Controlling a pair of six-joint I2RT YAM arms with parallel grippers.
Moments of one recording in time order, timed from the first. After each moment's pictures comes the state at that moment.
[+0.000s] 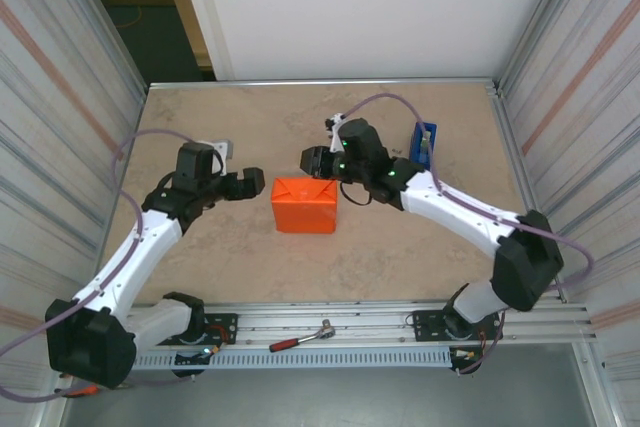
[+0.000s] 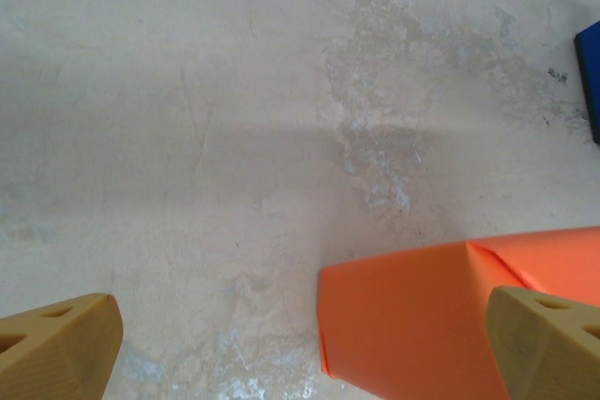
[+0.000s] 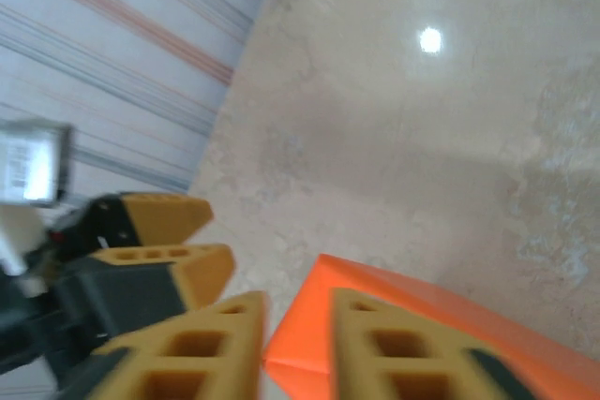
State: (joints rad) left arm -0.28 1.06 0.82 -0.50 0.14 -0.32; right arm 0.77 1.46 1.16 -0.16 -0.17 0.77
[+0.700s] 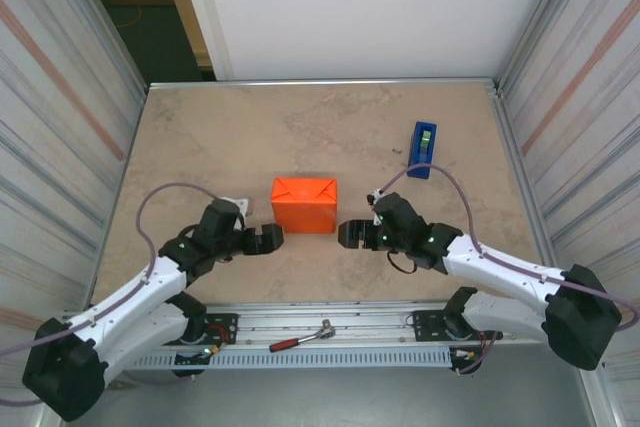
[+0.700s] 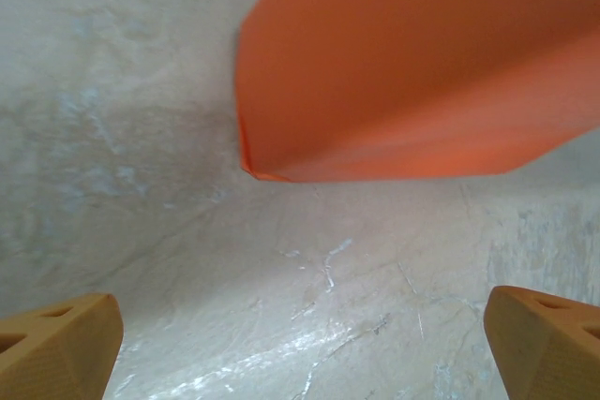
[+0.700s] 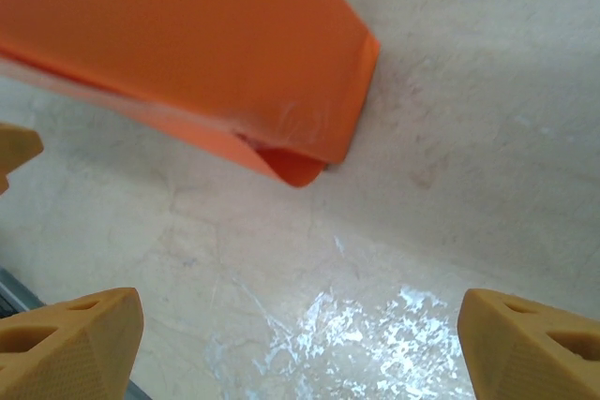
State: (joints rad) left arm -0.58 0.85 0.41 -0.36 0.13 -0.59; right arm 0.84 1.06 0.54 -0.24 -0.06 0.76
